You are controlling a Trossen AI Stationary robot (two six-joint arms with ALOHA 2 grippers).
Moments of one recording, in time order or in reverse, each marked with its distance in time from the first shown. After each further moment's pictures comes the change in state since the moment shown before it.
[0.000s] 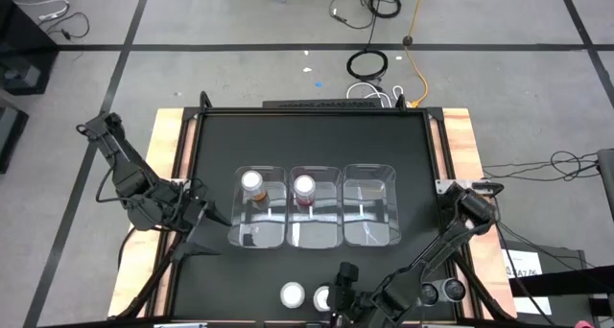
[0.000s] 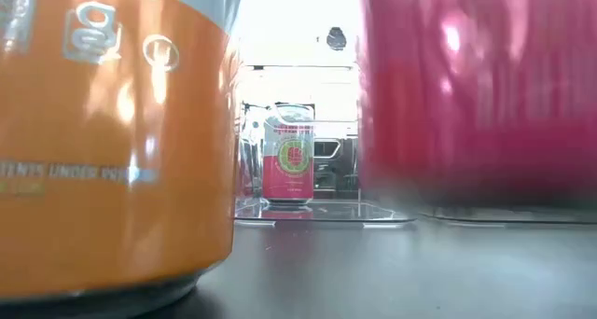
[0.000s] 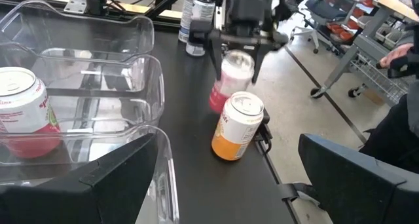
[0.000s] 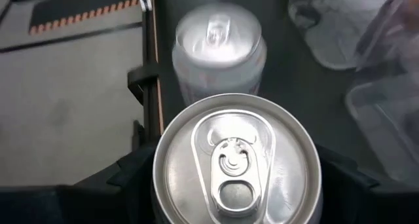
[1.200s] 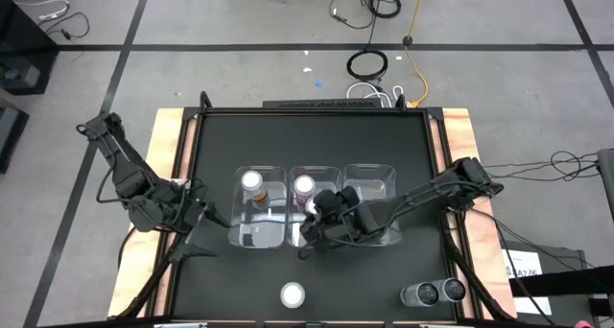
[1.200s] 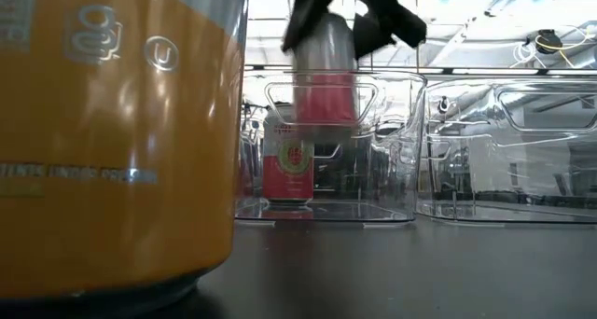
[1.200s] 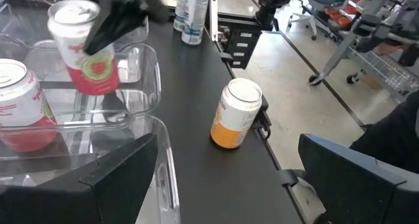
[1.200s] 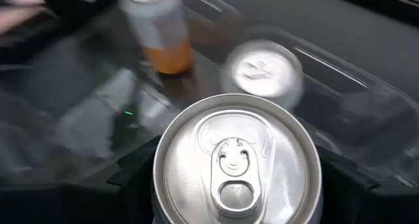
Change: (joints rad) left arm 0.000 0.000 0.000 -0.036 0.034 0.010; right arm -0.423 -0.153 0.001 -0.379 0.084 0.282
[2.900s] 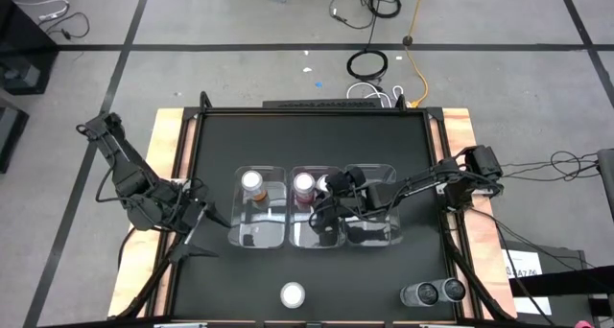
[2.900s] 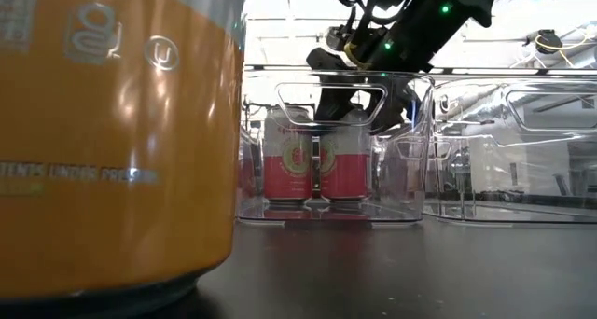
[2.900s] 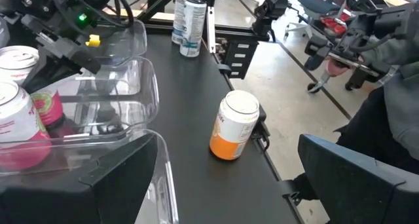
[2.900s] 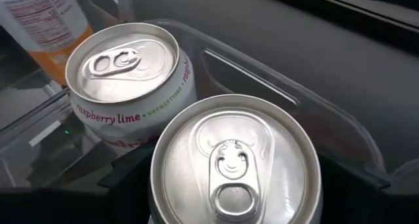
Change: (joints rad) left arm 0.000 0.000 0.000 0.046 -0.012 0.043; right arm -0.171 -0.134 -0.494 0.519 0.027 -0.257
